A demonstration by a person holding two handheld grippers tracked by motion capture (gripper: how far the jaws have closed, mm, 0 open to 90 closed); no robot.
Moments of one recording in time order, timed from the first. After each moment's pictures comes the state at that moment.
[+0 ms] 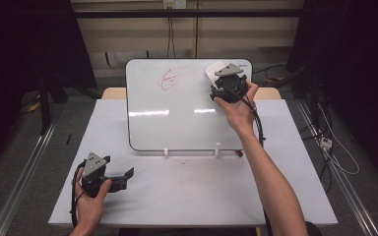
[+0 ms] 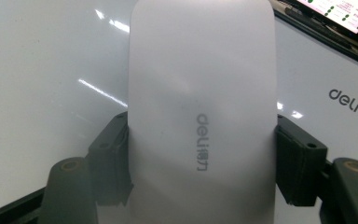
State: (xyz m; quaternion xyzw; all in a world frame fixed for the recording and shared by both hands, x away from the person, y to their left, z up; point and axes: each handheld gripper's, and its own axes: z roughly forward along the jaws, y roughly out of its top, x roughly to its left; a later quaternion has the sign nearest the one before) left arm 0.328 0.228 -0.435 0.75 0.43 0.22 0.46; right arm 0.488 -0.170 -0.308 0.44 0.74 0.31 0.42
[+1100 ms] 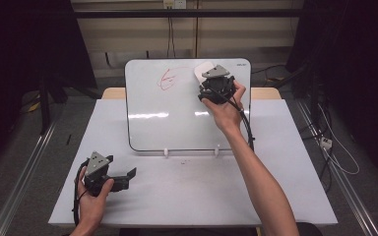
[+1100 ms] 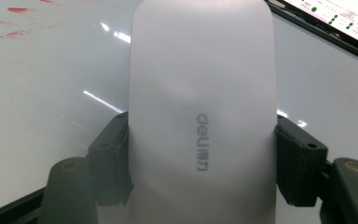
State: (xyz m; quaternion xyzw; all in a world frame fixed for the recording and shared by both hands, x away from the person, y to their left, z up) left arm 0.331 0.223 -0.435 0.76 0.42 0.21 0.46; right arm 0.490 -0.136 -0.313 0.43 0.73 0.32 0.42
